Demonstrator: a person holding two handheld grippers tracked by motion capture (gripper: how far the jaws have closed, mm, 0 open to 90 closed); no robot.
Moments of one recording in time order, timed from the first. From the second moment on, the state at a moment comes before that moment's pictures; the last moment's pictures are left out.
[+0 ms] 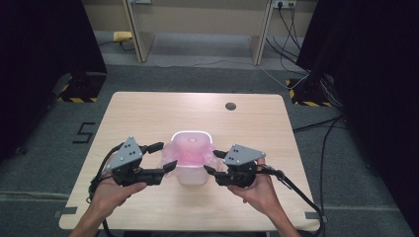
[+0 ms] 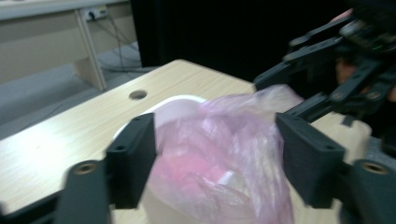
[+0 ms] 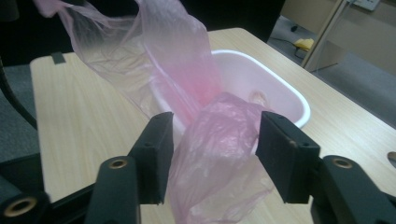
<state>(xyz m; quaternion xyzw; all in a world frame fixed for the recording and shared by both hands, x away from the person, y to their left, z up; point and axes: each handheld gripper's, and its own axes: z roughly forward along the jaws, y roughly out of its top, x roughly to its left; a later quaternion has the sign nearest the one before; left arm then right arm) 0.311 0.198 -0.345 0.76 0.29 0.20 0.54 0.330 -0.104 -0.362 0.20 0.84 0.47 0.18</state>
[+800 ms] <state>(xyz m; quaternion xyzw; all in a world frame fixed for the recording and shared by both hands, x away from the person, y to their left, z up) 0.366 0.231 -0.401 0.77 0.35 0.13 0.51 0.409 -0.126 -0.367 0.26 0.82 0.47 0.18</state>
